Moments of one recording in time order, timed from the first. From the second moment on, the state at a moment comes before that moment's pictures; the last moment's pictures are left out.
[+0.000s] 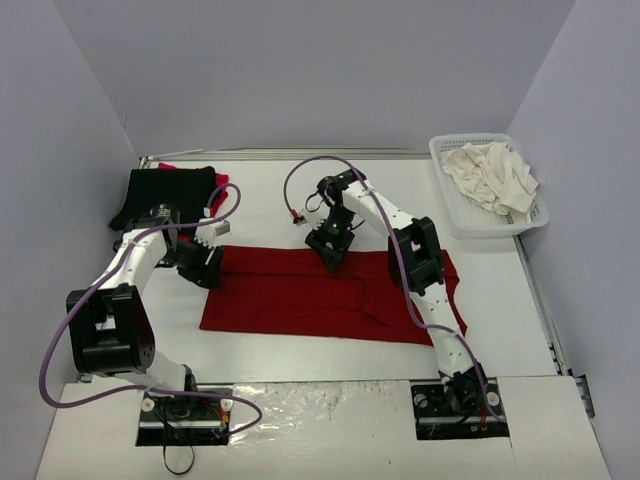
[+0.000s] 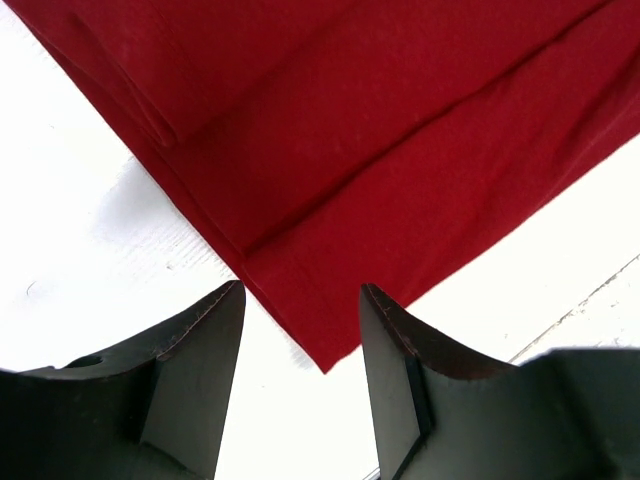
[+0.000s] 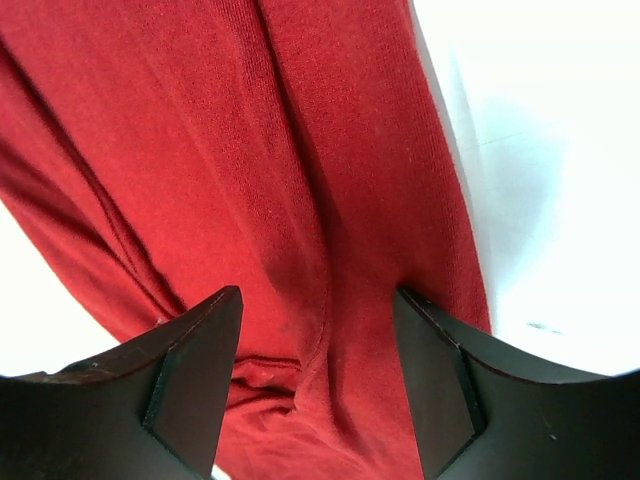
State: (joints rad) left arm 0.09 1.51 1.07 -0.93 0.53 0.62; right arm 0.54 2.50 2.21 -1.37 -0.43 -0.58
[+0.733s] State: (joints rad) left arm 0.10 1.40 1.07 -0.89 0.46 0.58; right arm 0.54 2.02 1.99 -1.12 -0.17 -0.56
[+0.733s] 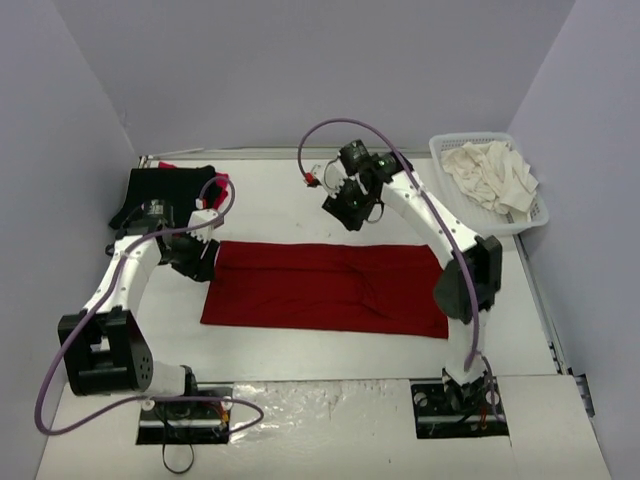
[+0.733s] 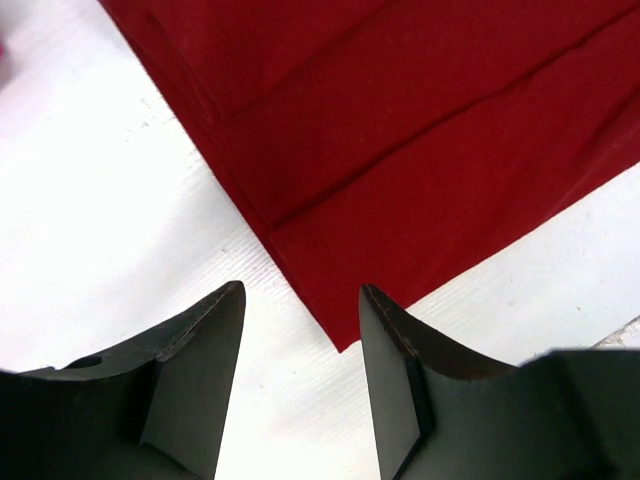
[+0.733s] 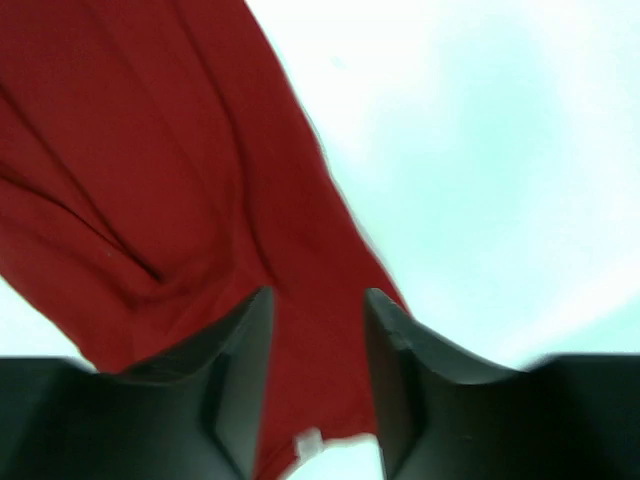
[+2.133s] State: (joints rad) left arm 0.09 1.78 1.26 -0.68 0.62 0.47; right arm -0.19 1.07 1.14 -0.91 -0.52 -0.45
